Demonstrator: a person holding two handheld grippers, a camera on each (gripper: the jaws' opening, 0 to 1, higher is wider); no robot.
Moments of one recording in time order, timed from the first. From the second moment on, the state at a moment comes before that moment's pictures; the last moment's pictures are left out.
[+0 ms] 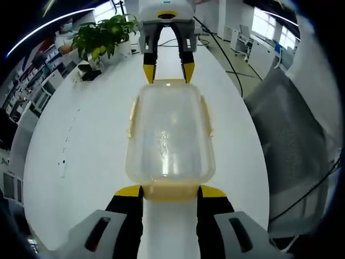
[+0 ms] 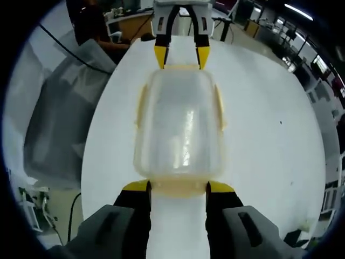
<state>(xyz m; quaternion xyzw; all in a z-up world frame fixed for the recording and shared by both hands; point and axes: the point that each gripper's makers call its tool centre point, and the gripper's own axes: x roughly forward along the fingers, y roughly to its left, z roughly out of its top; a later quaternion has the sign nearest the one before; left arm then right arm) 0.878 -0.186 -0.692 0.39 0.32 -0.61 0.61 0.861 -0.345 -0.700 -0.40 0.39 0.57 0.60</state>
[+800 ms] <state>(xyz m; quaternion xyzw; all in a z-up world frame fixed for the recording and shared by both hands) 0.879 -0.197 -0.709 0.40 0.33 -0.61 0.61 0.864 -0.356 -0.716 -0.40 0.39 0.58 0.60</state>
